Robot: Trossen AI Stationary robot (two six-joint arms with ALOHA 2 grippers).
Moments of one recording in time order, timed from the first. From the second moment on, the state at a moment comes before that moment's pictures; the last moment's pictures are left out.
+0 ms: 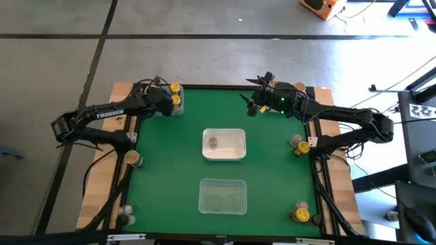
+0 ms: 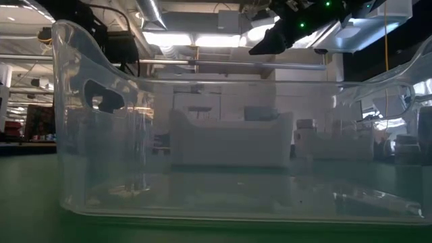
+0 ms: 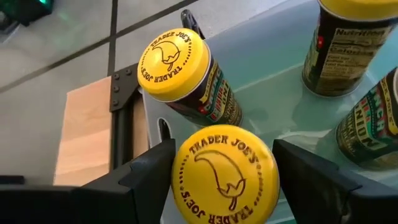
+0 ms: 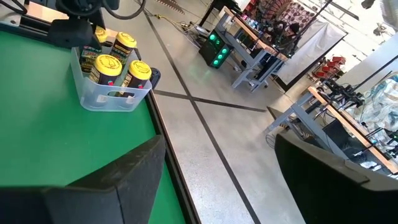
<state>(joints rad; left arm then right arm) 0.62 1.18 0.67 -0.70 -0.73 -0.56 -0.34 1.24 0.91 0.14 0.27 -0.53</state>
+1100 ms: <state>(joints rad) 0.35 1.07 0.91 -0.63 -0.36 -0.27 -0.34 1.24 0.91 0.14 0.27 -0.53</state>
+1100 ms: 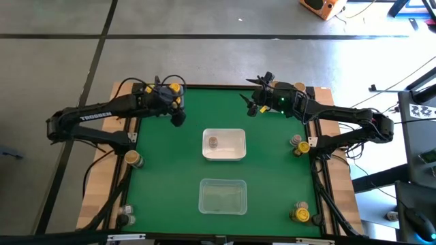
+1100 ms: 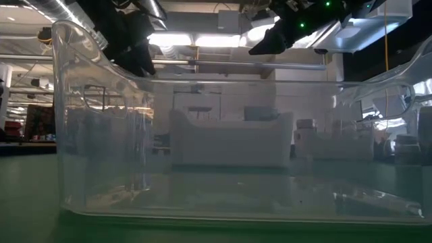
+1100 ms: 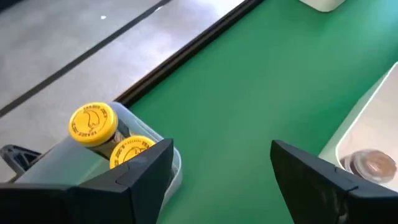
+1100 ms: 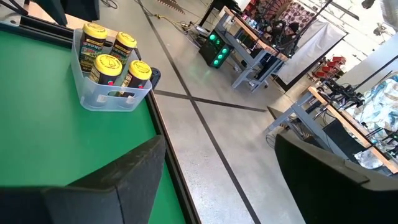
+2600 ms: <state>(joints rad) 0.16 1.07 1.11 -0.71 -0.30 0.10 -0.34 1.25 0.91 0.12 0.14 -0.53</state>
